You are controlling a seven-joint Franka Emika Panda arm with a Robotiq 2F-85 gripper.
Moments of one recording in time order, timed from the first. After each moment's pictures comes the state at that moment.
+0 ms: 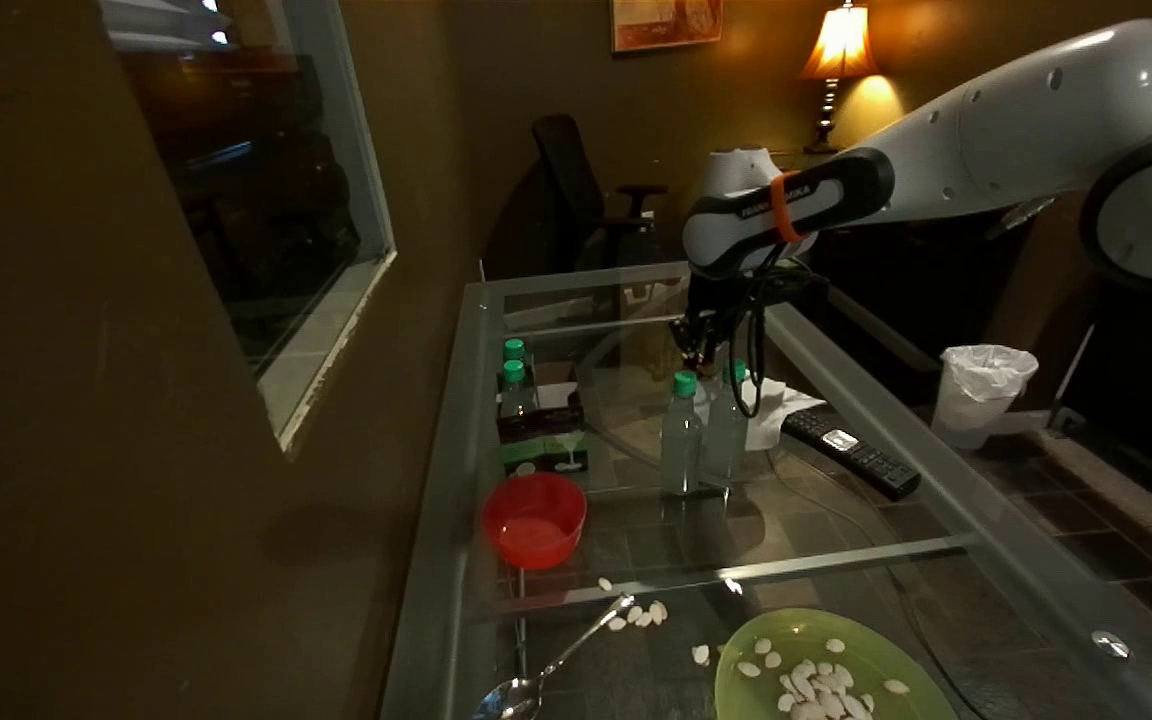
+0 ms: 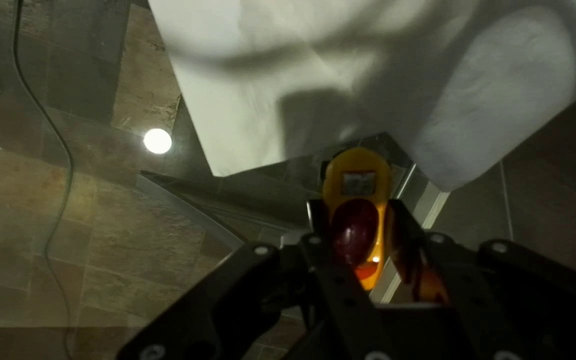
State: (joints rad) arm -0.11 1.16 -0.04 -0.87 0.03 2.16 0.07
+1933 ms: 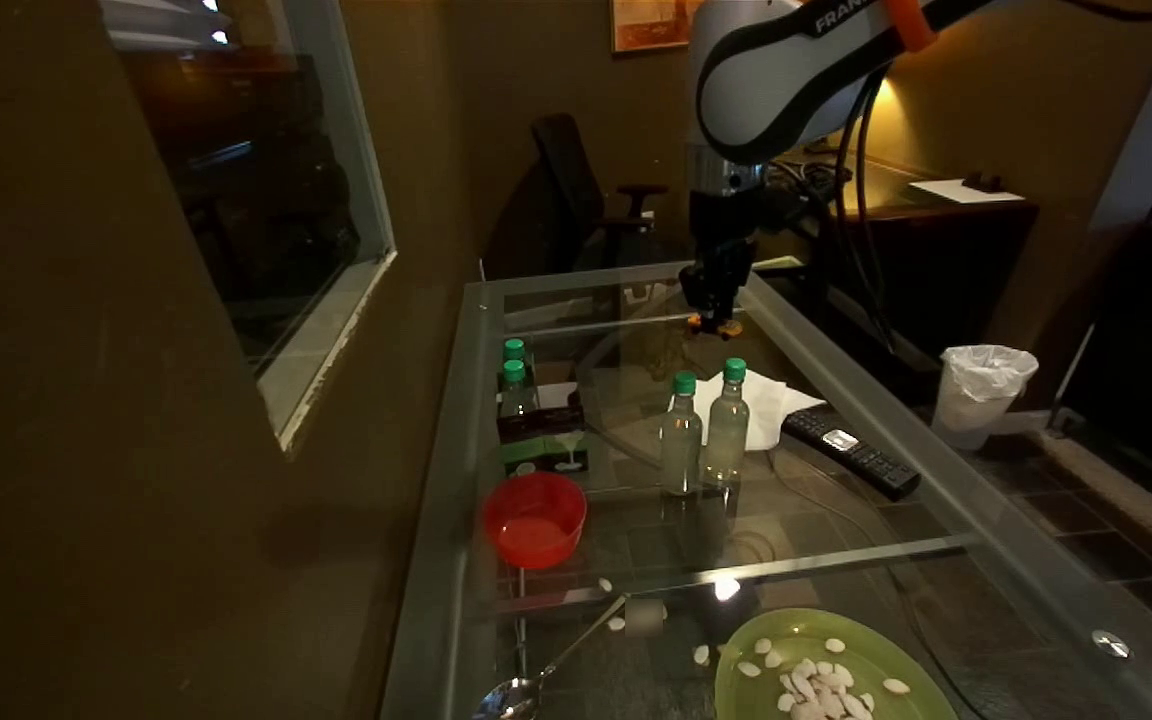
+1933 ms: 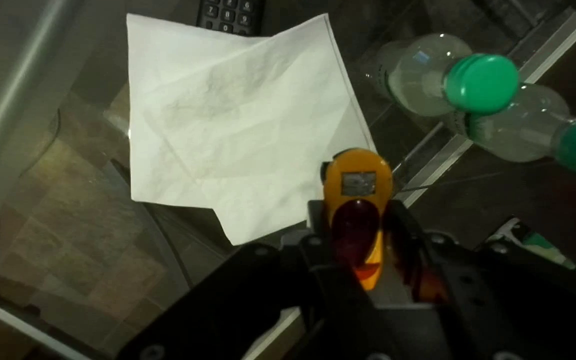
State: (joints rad) arm 0.03 0.49 0.02 -1.61 -0.10 2.12 -0.07
